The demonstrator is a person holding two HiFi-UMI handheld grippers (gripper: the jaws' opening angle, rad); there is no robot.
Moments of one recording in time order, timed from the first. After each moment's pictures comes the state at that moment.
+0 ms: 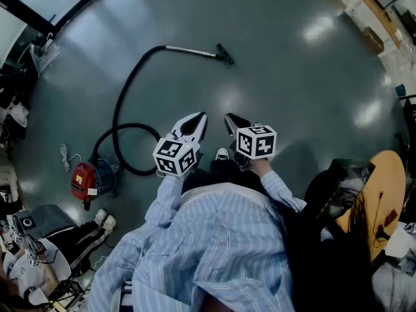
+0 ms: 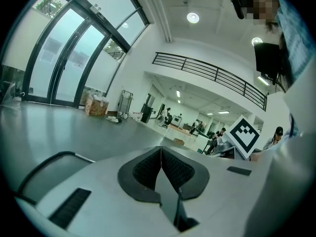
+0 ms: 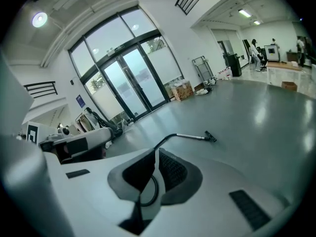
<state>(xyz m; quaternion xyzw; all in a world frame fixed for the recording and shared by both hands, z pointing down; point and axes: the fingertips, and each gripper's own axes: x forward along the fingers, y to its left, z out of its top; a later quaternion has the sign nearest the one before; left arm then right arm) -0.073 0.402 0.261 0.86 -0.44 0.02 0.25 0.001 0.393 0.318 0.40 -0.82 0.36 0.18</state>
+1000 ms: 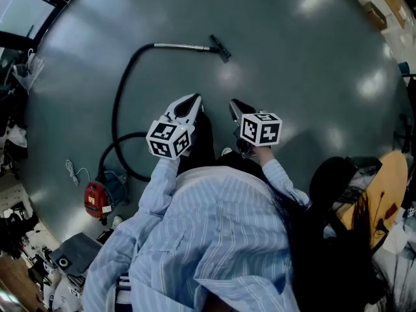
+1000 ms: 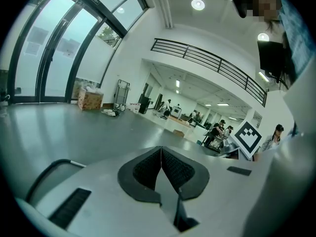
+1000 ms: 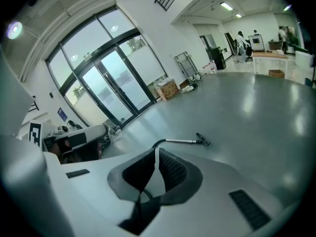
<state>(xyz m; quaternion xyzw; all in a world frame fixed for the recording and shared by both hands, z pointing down) -0.090 0.169 0.294 0.87 -0.41 0.07 0.27 0.013 0.185 0.359 0.45 -0.77 0.41 0.17</state>
